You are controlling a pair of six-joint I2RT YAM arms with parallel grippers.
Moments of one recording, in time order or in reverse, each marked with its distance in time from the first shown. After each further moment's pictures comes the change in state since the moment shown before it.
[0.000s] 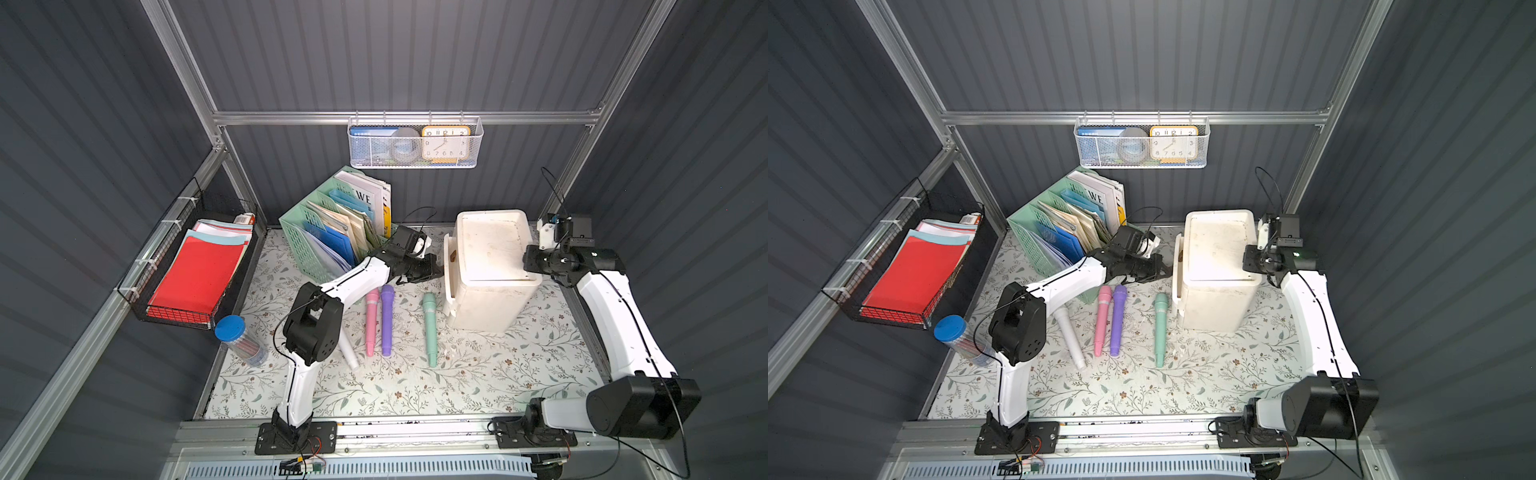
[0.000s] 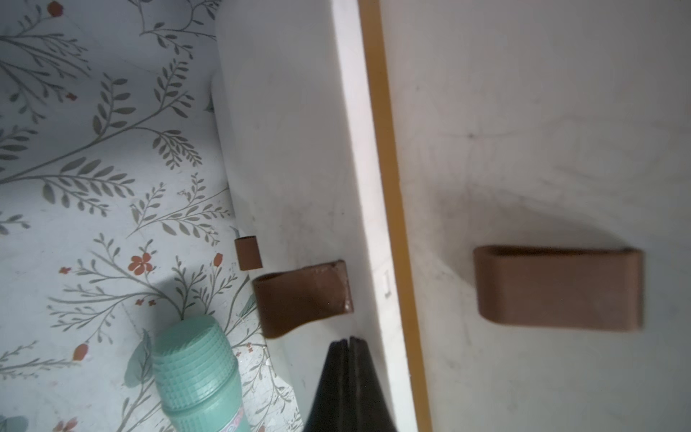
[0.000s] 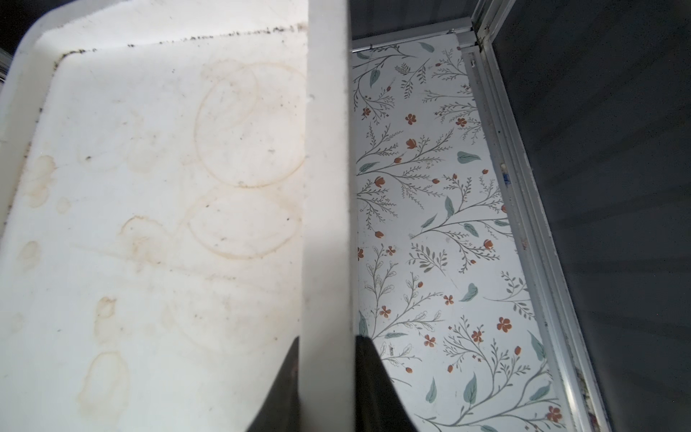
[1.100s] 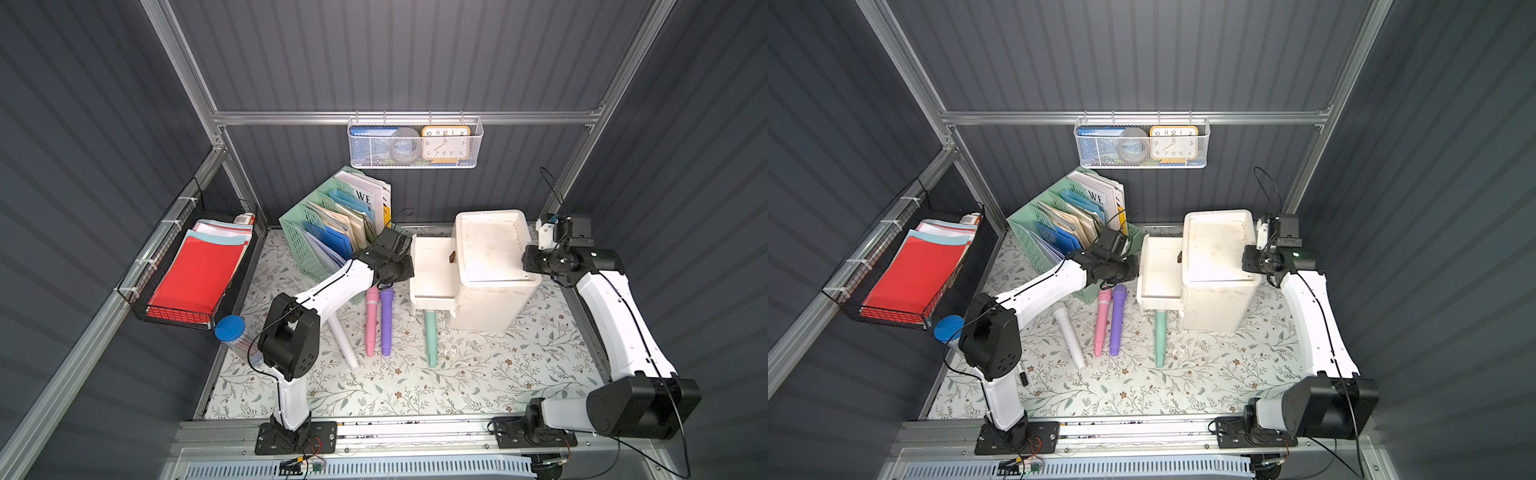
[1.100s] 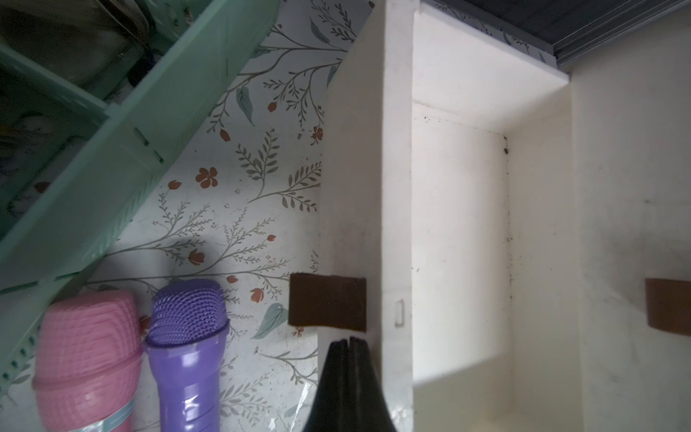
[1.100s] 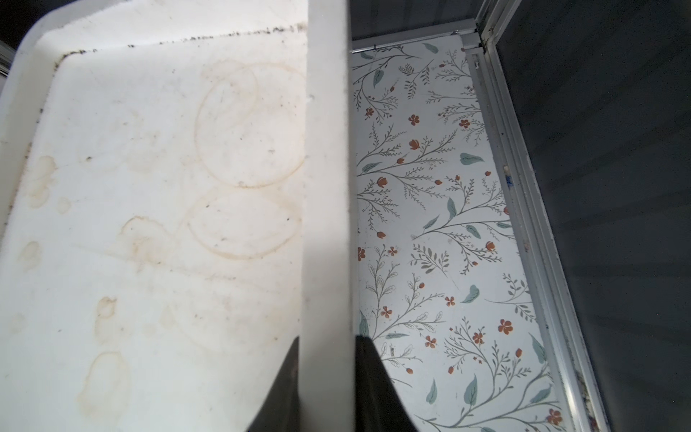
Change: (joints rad) left arm 0.037 -0.199 -0.163 -0.158 -0.455 0.022; right arm 0.002 0.000 0.000 0.000 -0.002 -0.006
